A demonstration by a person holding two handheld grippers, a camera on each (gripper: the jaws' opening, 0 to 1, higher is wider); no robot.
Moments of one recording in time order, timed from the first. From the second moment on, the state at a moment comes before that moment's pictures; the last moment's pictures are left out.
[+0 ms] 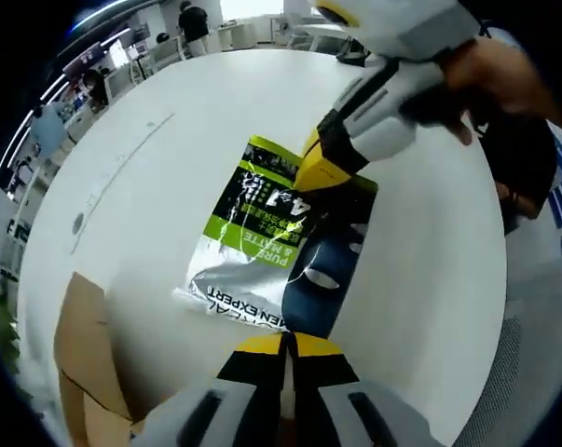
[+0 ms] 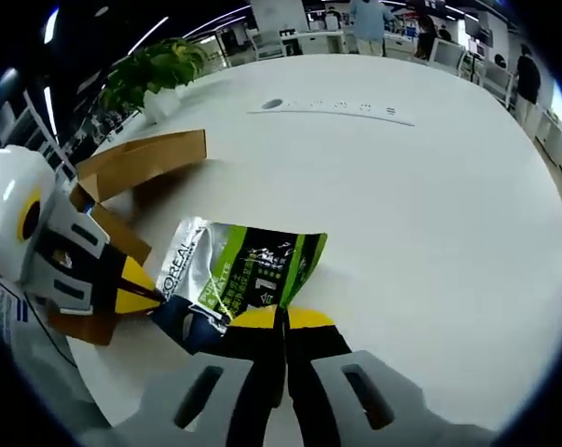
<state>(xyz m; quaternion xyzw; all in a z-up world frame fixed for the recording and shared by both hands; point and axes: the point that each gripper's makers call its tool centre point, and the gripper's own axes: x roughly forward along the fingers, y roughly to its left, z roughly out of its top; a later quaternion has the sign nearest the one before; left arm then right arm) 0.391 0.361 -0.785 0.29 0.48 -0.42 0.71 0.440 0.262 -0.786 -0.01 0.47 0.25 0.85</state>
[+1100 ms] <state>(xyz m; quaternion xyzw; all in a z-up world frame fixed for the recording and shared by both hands) 0.391 0.366 -0.725 0.18 0.44 -0.39 0.79 0.433 0.255 -0.760 -0.04 0.43 0.26 0.86</state>
